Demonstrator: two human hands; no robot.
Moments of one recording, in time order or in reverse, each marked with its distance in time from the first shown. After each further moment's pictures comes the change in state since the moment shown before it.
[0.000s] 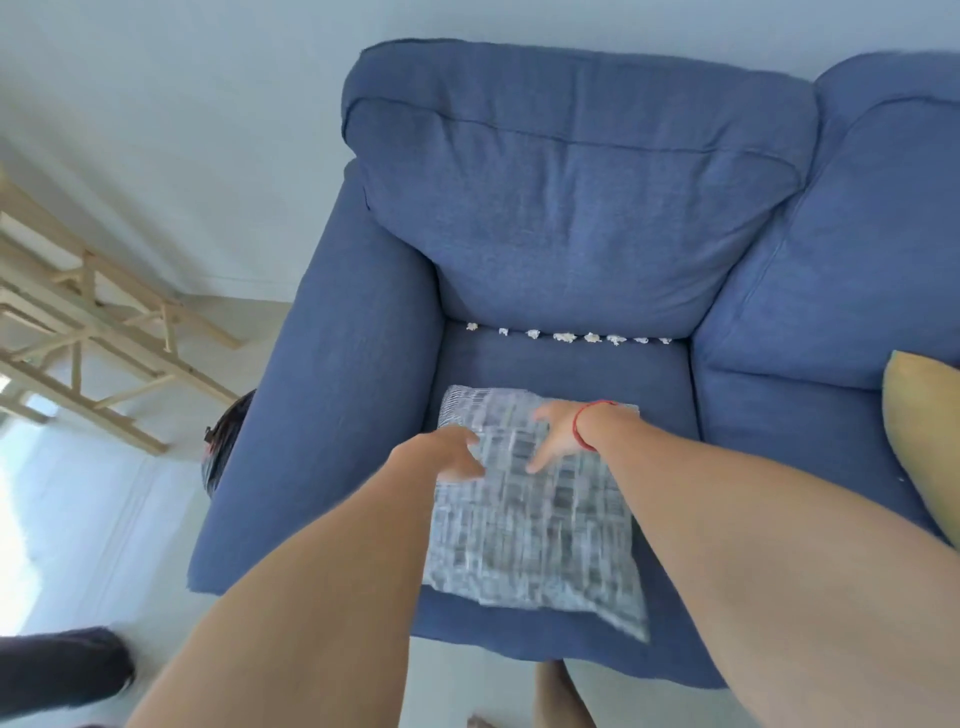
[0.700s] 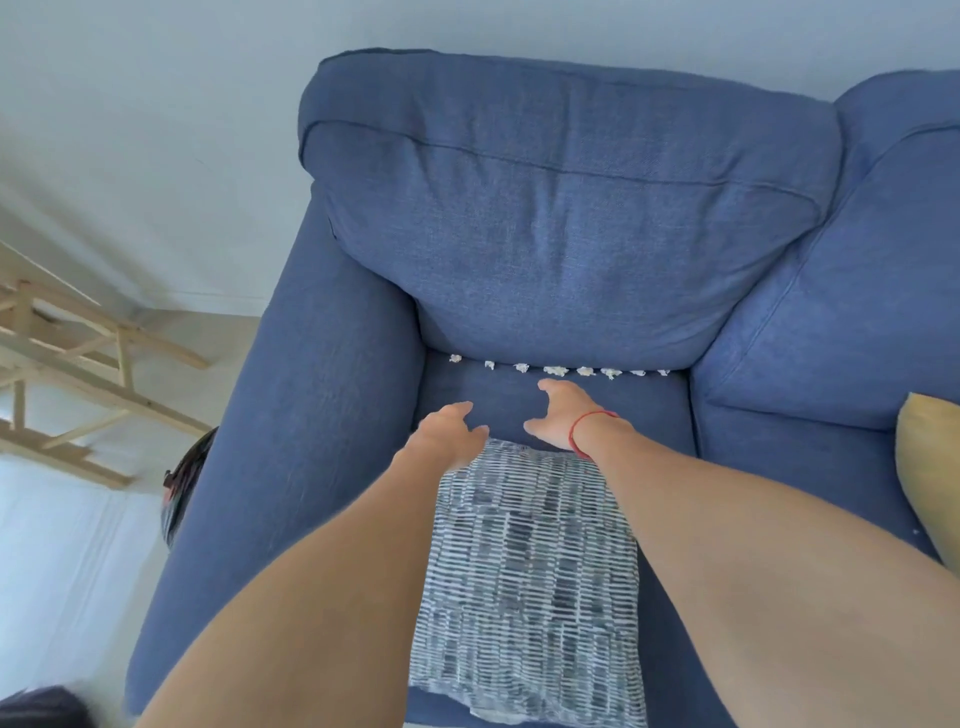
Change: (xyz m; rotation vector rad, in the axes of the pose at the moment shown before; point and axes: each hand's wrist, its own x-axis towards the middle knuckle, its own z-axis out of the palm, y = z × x) left_hand 0.082 0.036 -0.063 -0.330 0.212 0.049; right_hand 0.068 0.012 -0.067 0.296 0.311 0.015
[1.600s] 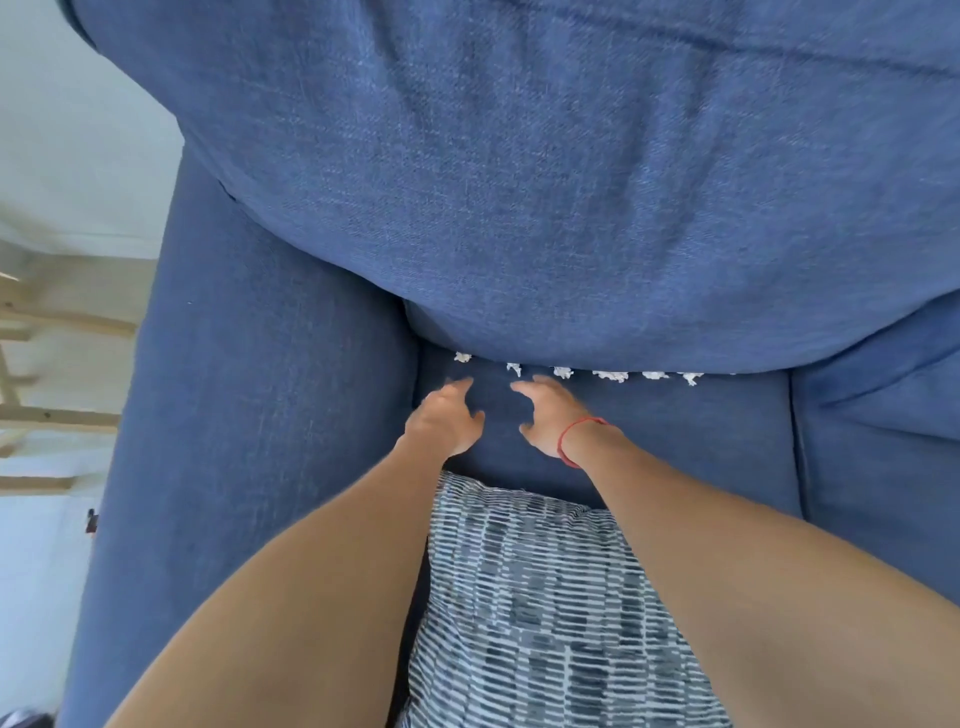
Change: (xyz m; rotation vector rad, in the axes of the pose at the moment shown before) left_hand 0.242 -0.030 -0.006 0.129 -0.100 -0.004; right_hand 0.240 -0.008 0.072 0.005 -0.192 -0.035
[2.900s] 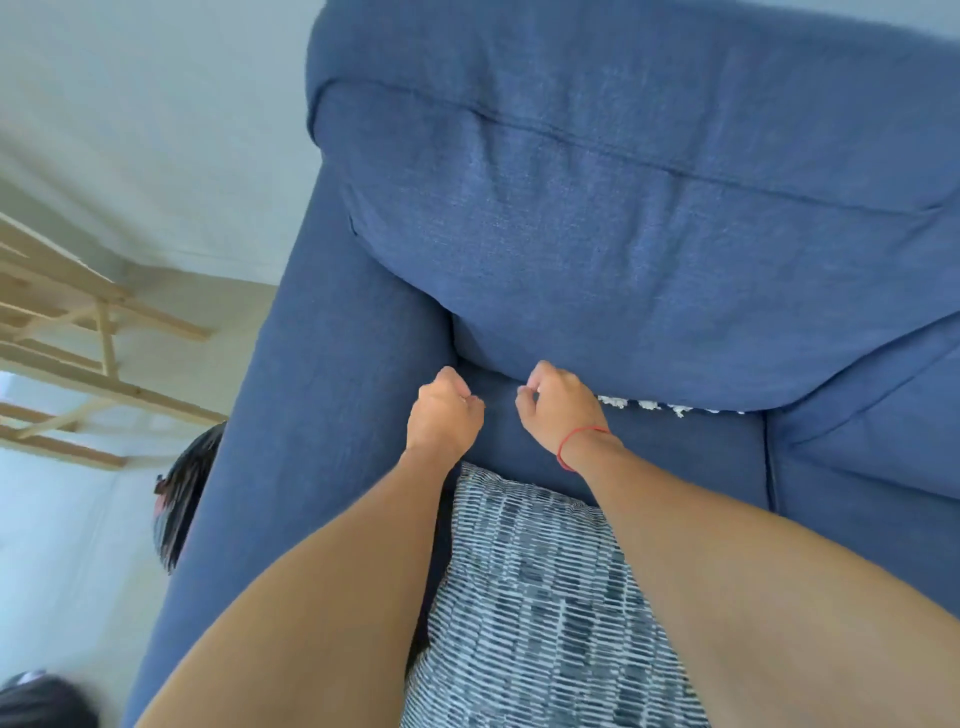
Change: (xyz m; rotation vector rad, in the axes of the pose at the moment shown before) left_hand -0.108 0.007 -0.047 -0.377 0.423 -0.016; right_hand -0.094 -0.070 -0.034 -0.006 0.440 -0.118
